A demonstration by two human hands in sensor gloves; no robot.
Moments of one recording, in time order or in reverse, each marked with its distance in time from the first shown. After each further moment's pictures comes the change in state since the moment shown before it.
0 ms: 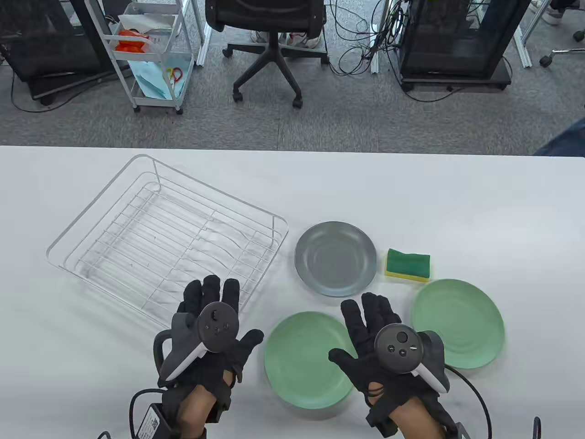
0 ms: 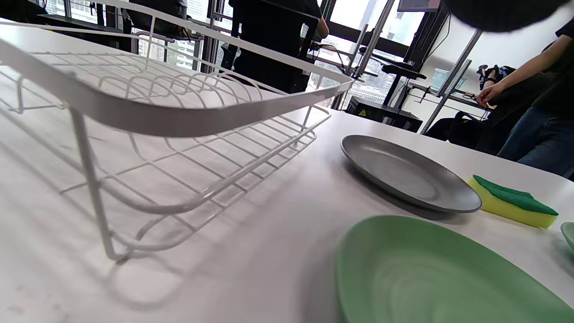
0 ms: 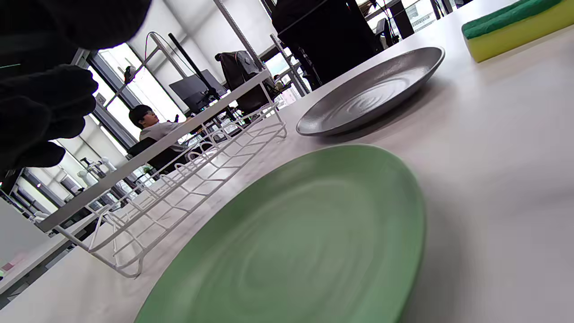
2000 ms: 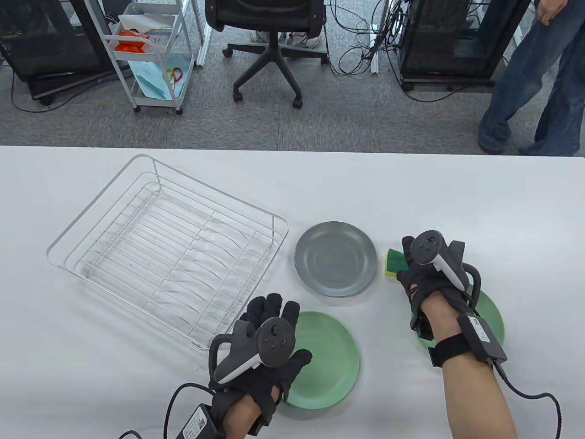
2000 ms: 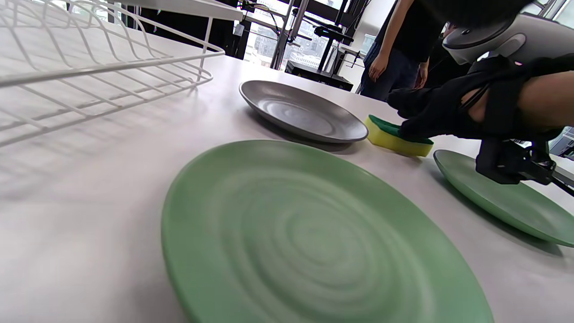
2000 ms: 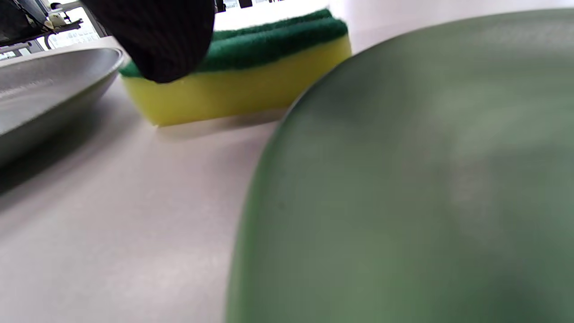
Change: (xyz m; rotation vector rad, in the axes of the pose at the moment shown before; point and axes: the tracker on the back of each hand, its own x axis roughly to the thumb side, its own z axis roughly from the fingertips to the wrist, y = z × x) left_hand 0.073 -0.046 -0.006 -0.108 -0.224 -0.025; right_hand -0.147 -0.062 -0.139 0.049 0.589 0.275
